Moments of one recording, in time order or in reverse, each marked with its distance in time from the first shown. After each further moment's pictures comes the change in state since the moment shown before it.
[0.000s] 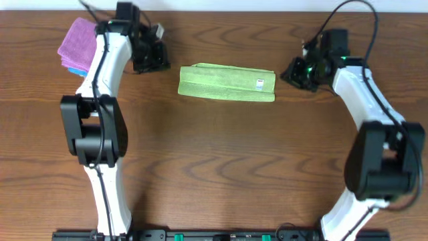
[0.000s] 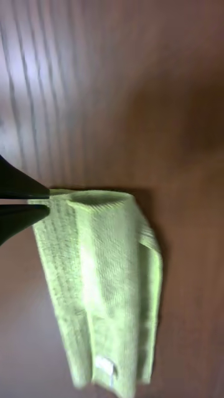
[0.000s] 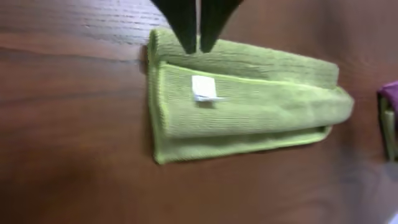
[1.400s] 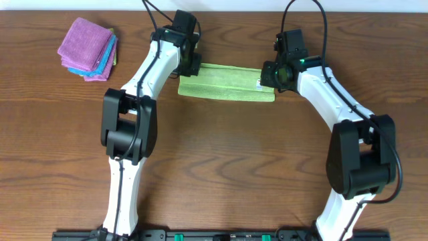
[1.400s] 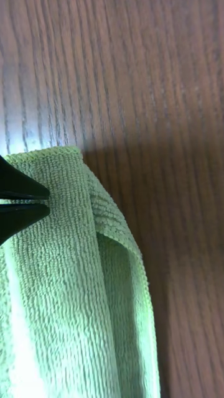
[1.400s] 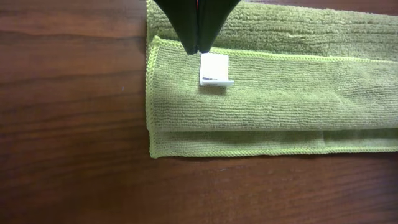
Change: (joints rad) left arm -0.210 0.139 0.016 0.103 -0.352 -0.010; right arm 0.203 0.083 0.016 0.034 0.381 -0.003
